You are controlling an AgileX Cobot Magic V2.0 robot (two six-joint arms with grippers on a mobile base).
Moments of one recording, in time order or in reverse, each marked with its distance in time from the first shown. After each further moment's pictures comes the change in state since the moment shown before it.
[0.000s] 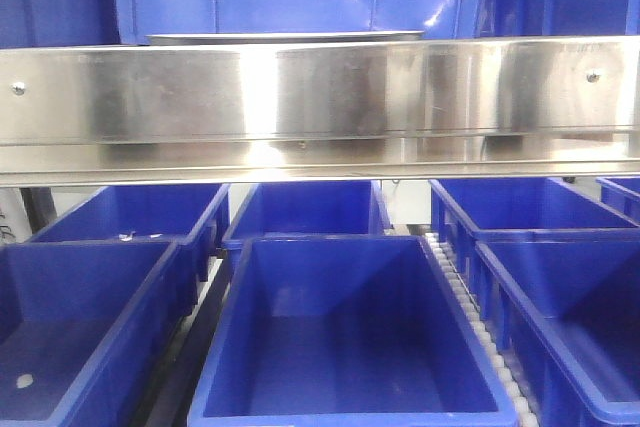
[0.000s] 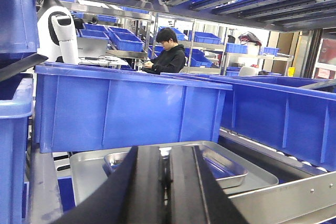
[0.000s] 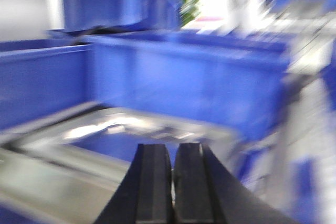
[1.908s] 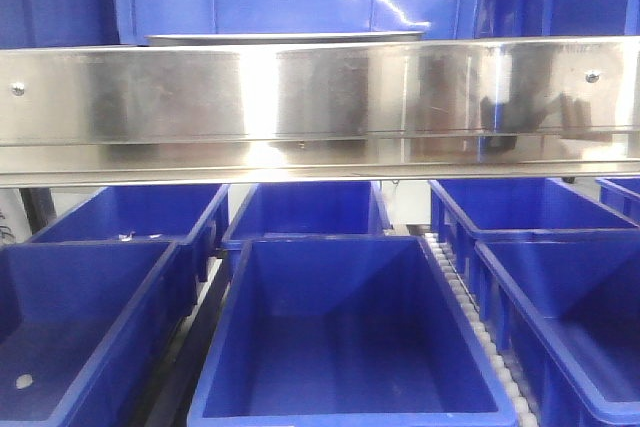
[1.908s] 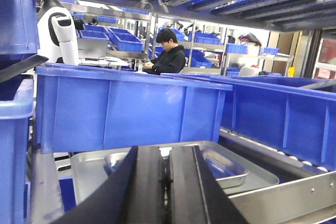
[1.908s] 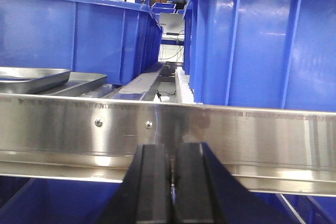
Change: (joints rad) left arm 0.002 -0.007 0.000 0.005 0.006 0.002; right arm -0.342 -0.577 0.521 0.128 0.029 -0.160
